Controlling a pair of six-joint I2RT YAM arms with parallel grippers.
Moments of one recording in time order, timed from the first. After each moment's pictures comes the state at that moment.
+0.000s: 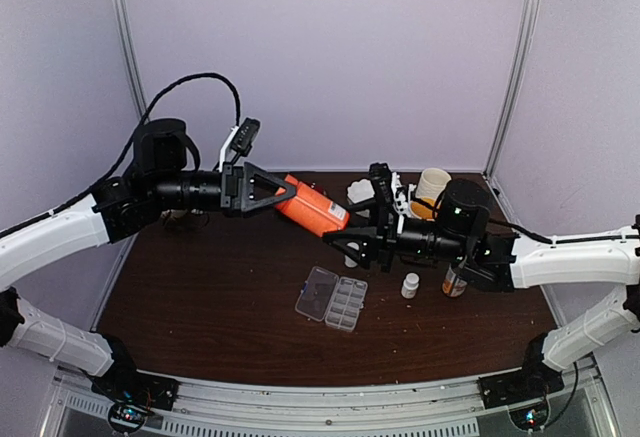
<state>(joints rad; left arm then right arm) -0.77 1.21 1.08 -0.05 0.66 -0.71 0.96 1.32 0.79 0.60 -0.39 0.14</state>
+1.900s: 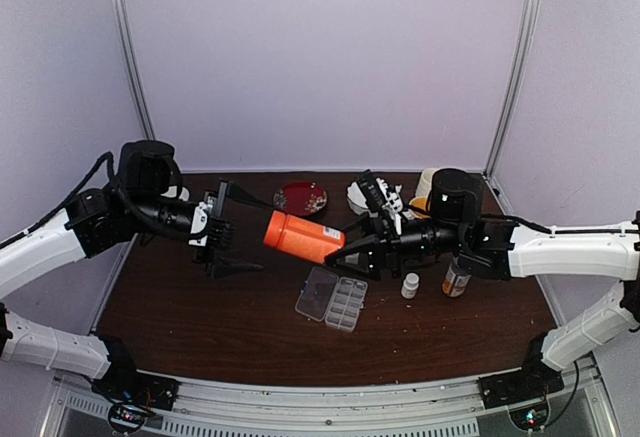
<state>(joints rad) -0.78 1.07 1.01 -0.37 0.68 1.10 0.92 1.34 0.86 0.39 -0.70 0.24</state>
